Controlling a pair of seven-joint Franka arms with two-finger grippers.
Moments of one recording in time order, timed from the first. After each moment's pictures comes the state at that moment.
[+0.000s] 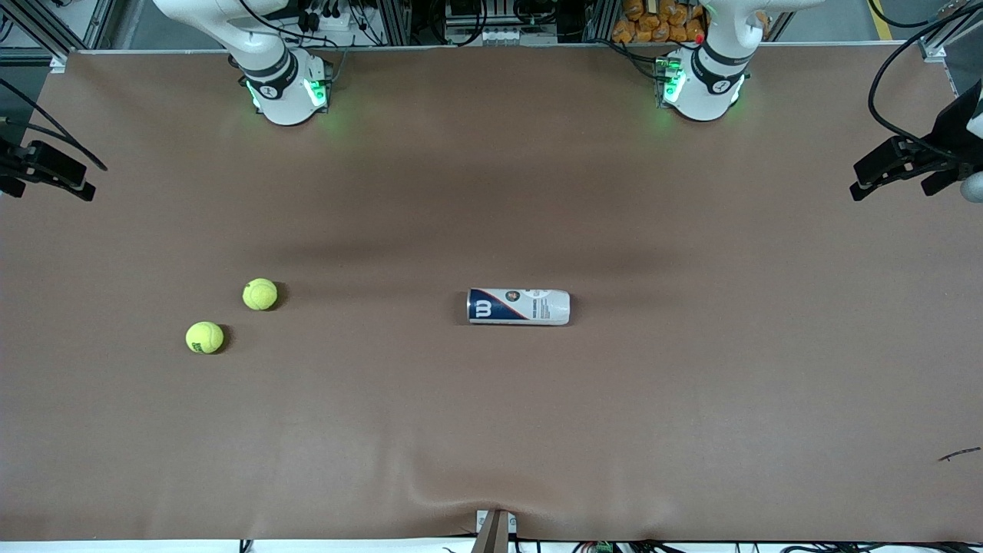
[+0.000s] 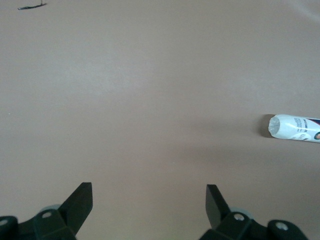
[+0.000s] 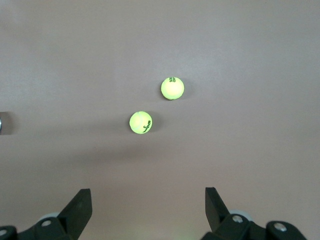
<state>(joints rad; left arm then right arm) -0.04 -0.05 0.00 -1.57 -0.02 1.57 -0.12 0.15 -0.02 -0.21 -1.52 -0.01 1.48 0.00</state>
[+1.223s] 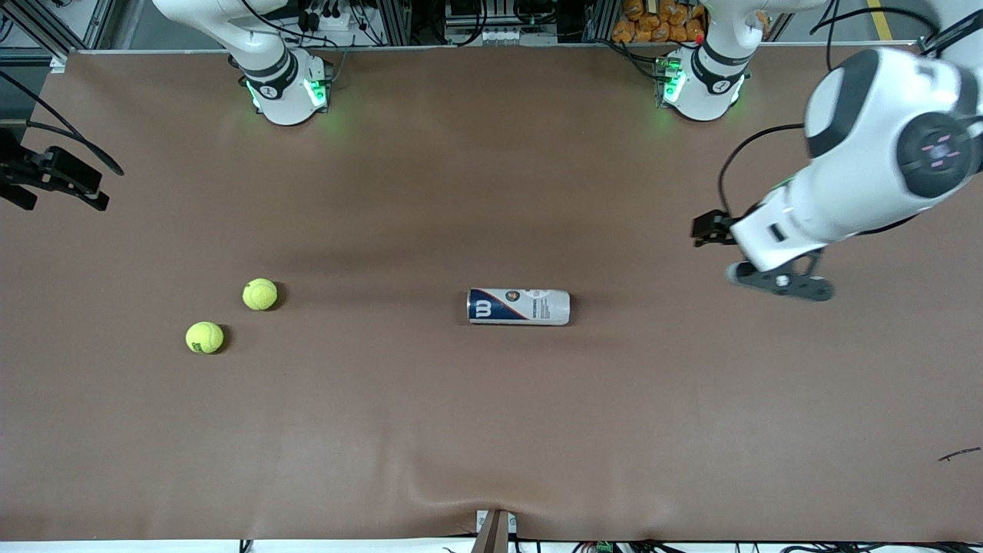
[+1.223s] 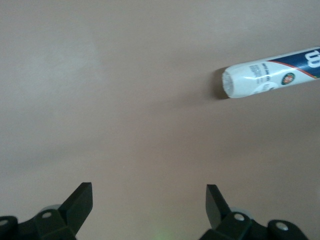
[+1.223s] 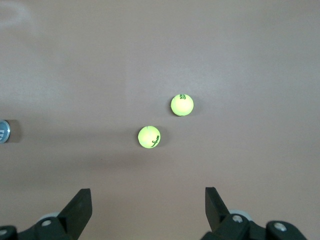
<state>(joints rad) -0.11 0.24 -0.21 -1.55 -0.06 1.65 -0.01 0.19 -0.01 -0.21 -1.52 -0.01 1.55 0.00</state>
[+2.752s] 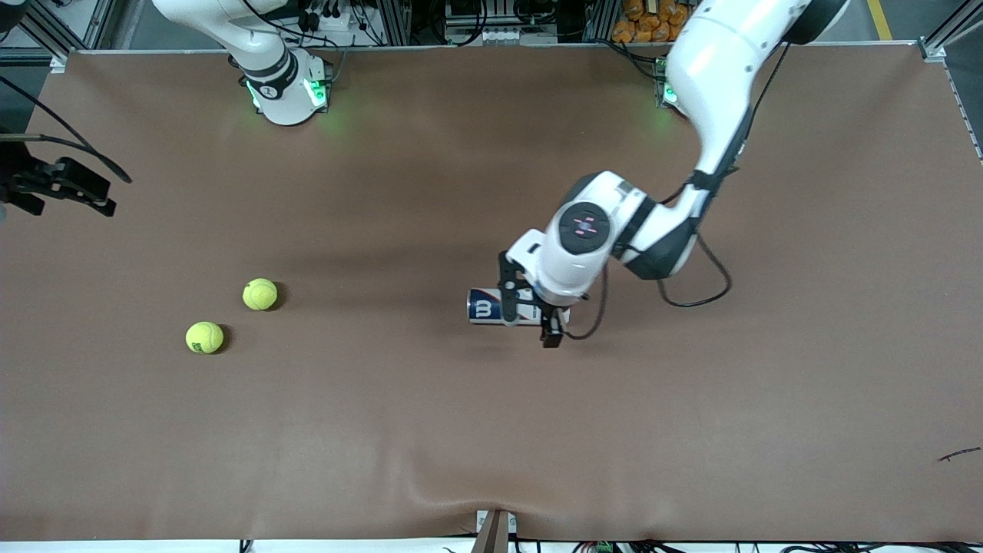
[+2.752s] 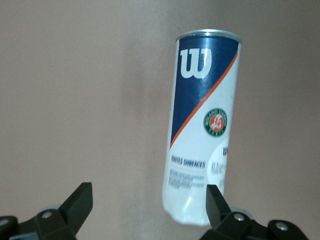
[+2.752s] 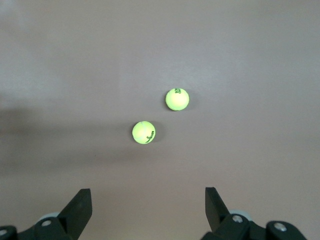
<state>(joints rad) -0.50 0.72 -0.20 -1.43 0.16 2.22 0.78 0.20 0.01 -0.24 -1.53 -0.02 1.54 0.00</state>
